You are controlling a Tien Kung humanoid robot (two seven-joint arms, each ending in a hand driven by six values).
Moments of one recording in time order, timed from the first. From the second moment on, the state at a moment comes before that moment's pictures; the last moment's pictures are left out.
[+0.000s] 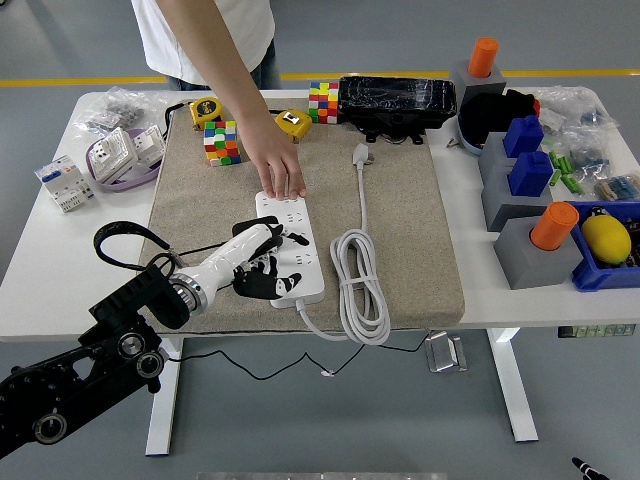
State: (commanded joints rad) left arm -0.42 0.34 -0.69 -1.50 1.41 0.23 0.28; right arm 0.05 -0.21 0.92 0.35 -0.68 -0.10 0.02
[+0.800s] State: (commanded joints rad) left arm -0.38 0.31 -0.74 -1.39 0.80 0.45 -0.14; right arm 0.06 -0.21 0.91 0.34 -0.67 -0.10 0.02
